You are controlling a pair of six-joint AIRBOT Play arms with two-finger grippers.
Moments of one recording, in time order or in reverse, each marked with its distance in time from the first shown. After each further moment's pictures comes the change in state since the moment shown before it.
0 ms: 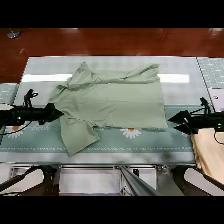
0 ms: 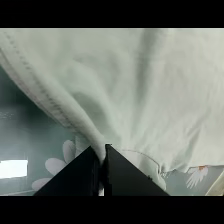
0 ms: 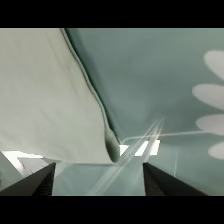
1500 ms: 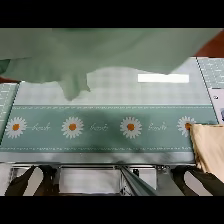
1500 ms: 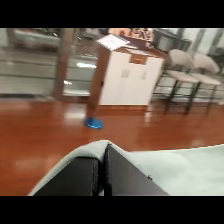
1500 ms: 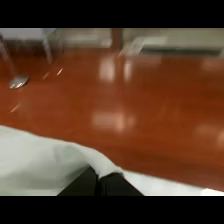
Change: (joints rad) left arm 0.182 0.450 1.117 -0.254 -0.105 -0.068; right arm 0.330 0.205 1.453 -0.132 0.047 0.148
